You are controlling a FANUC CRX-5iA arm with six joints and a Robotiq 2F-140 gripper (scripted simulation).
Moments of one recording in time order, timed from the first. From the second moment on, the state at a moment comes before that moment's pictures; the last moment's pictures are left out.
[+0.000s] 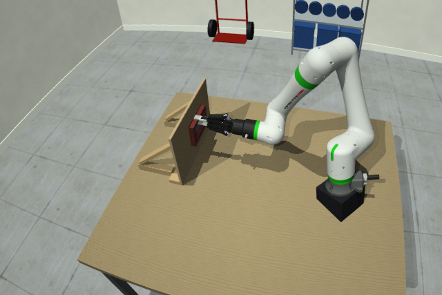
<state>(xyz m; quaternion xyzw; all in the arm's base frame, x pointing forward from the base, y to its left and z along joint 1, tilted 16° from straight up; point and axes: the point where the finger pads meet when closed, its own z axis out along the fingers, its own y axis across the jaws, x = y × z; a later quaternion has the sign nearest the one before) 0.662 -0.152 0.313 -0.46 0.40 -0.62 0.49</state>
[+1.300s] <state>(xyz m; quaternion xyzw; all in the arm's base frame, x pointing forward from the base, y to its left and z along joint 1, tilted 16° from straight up) 0.663 -0.153 0.309 -0.46 0.40 -0.62 0.49</state>
